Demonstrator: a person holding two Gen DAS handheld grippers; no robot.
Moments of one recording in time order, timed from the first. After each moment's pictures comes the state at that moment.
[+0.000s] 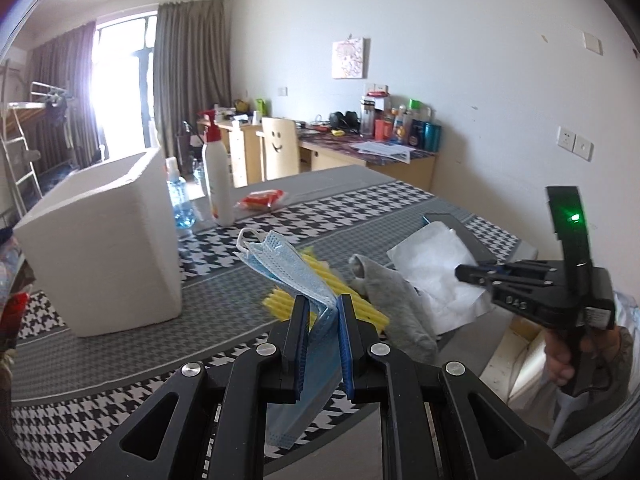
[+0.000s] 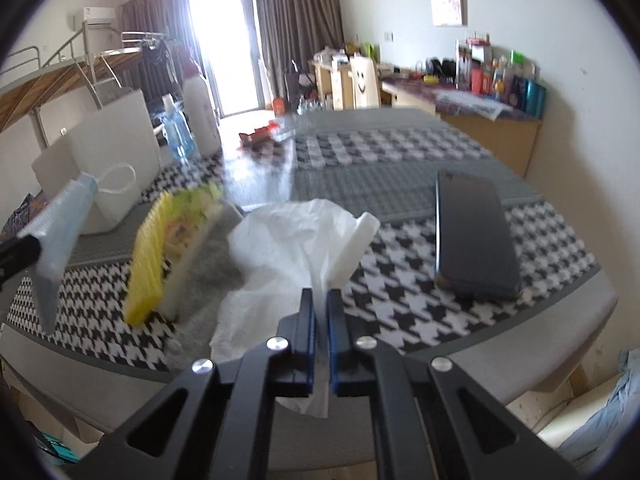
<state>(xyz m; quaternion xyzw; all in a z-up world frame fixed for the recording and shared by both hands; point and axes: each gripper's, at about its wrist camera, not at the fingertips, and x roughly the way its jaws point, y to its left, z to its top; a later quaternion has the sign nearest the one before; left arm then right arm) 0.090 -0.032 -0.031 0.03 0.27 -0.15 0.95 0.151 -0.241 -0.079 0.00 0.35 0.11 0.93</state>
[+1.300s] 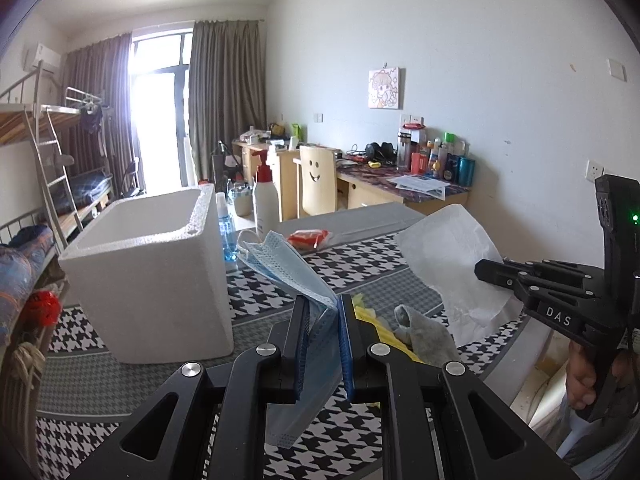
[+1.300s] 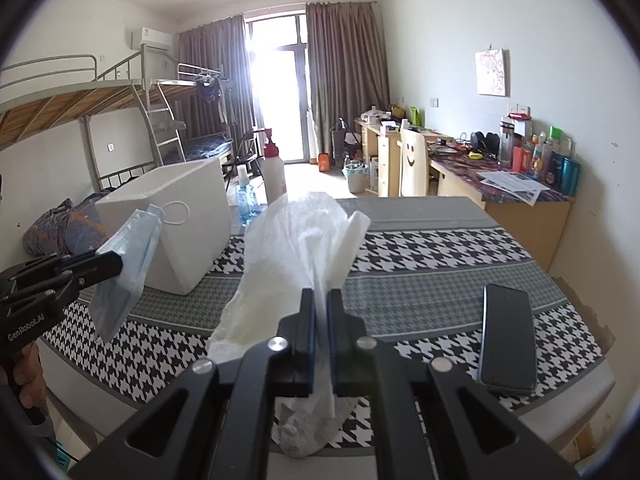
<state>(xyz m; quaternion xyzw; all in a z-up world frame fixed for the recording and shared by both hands) 0.104 -0.012 0.004 0.01 0.23 -0.09 0.97 0.143 -0.195 -0.008 -0.01 0.25 0.19 0.95</state>
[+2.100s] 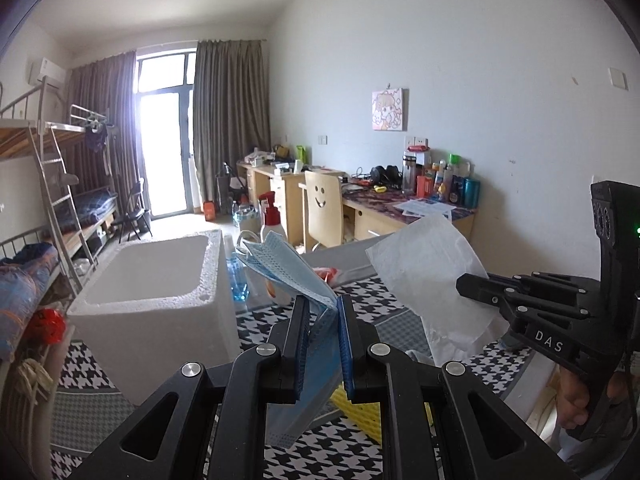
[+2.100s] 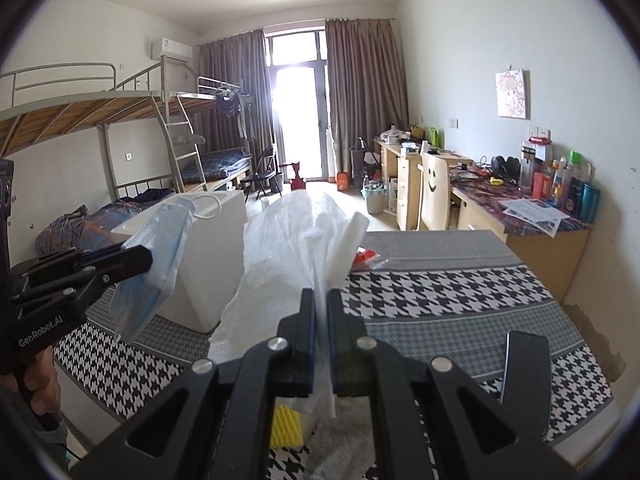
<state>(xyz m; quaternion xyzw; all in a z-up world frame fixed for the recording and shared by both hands) 0.127 -0.004 0.035 0.01 0.19 -0.08 0.98 0.166 -0.175 0.018 -0.01 0.22 0.22 0.95</state>
